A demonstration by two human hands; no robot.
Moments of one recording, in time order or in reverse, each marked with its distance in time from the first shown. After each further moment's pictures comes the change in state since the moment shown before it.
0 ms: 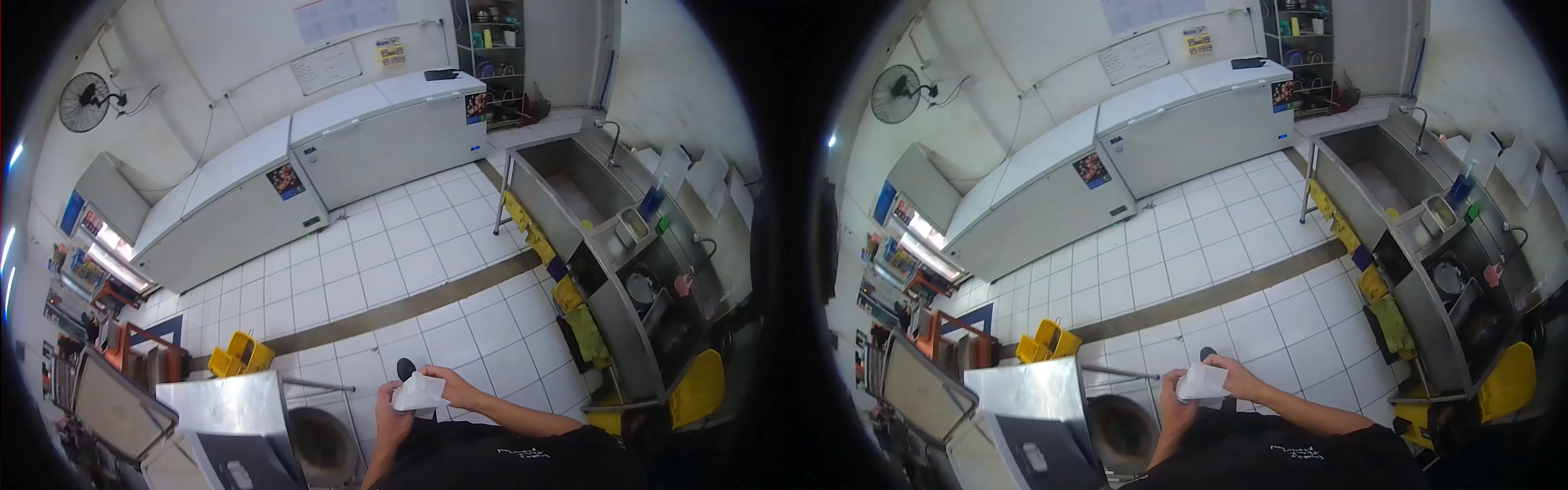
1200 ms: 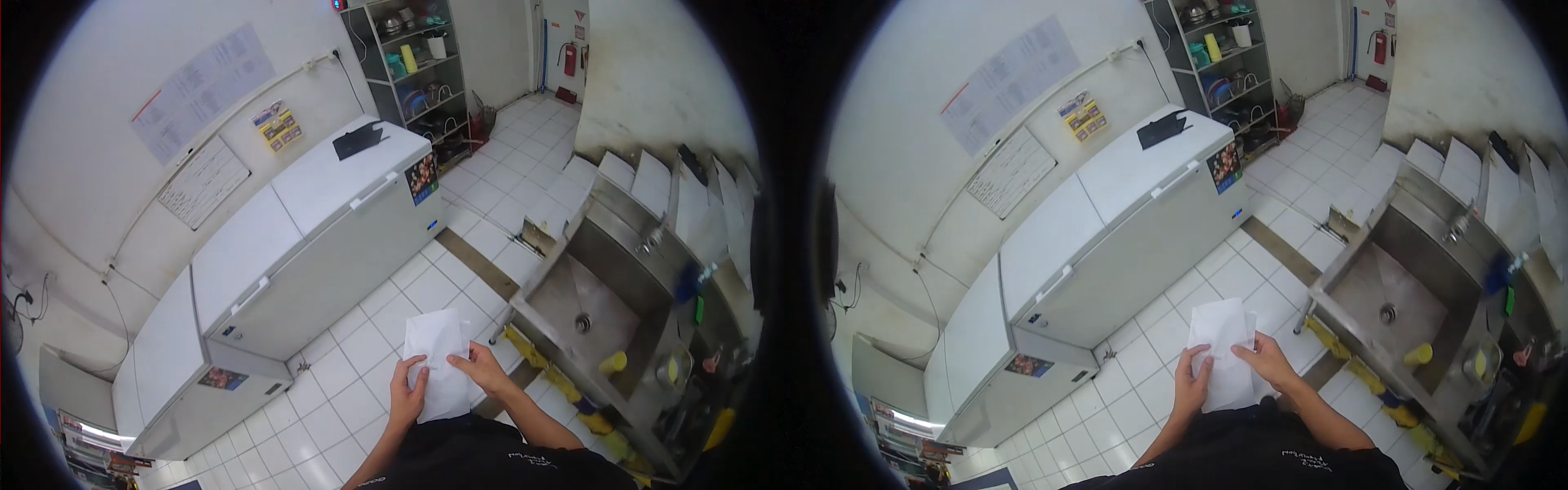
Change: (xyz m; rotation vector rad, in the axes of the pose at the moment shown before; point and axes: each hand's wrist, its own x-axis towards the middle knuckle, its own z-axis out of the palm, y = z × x) left_hand 0.994 -0.003 0.440 -0.081 -0.486 0.098; right_hand 0.543 -0.405 -0.713 0.138 0.783 -0.158
